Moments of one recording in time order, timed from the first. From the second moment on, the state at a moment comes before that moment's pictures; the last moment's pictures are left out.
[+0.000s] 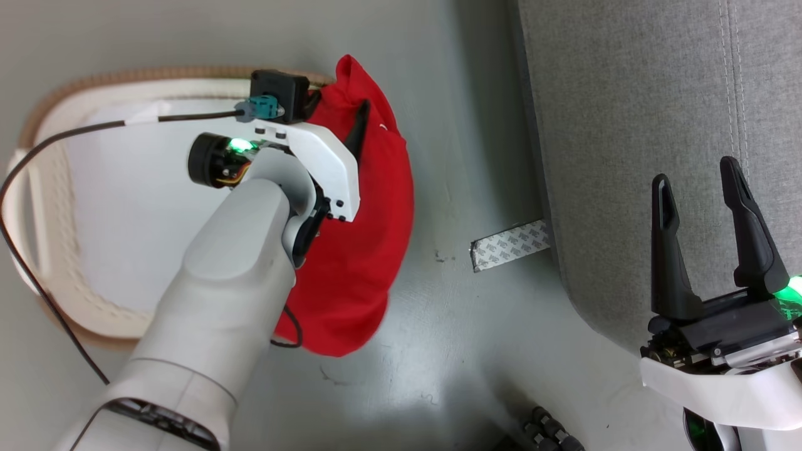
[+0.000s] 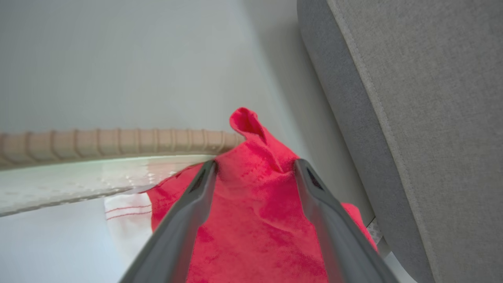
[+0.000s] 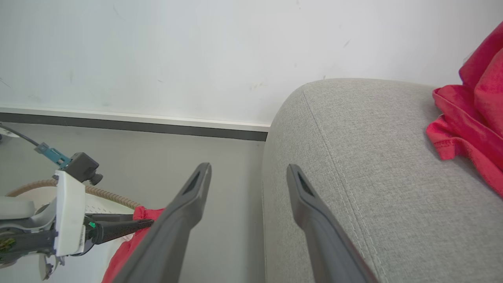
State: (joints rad) left arm -1.11 0.05 -0.51 1.01 -0.39 0.00 -0.03; right arm -0.25 -0.05 0.11 -0.23 0.21 0.13 -0.26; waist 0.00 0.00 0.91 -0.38
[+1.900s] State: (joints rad) left arm -0.79 0.05 -0.75 0.70 -0.78 0.00 -0.25; right arm -0.04 -0.05 0.04 -0.09 0.12 0.13 -0.26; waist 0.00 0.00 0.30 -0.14
